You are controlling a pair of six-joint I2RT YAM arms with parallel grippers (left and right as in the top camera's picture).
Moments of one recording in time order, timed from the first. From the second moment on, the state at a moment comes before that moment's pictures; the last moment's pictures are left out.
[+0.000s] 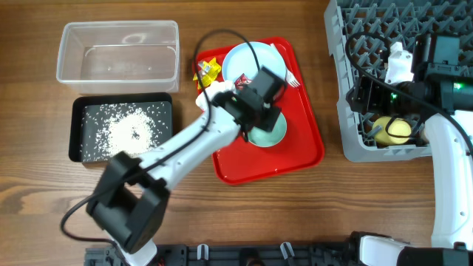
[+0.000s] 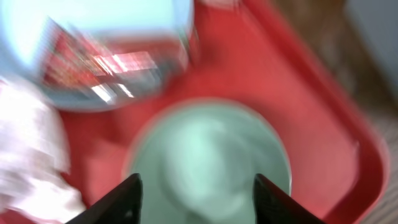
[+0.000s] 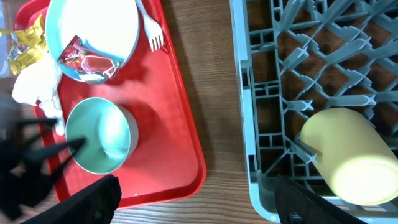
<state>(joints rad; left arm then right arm) -0.72 1.83 1.39 -0.58 -0.05 -0.24 -0.13 1.43 1.43 -1.17 -0.23 0.02</state>
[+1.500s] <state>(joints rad) -0.17 1.80 1.65 -0.60 -0.14 -0.31 -0.13 1.43 1.43 -1.17 -0.22 0.02</state>
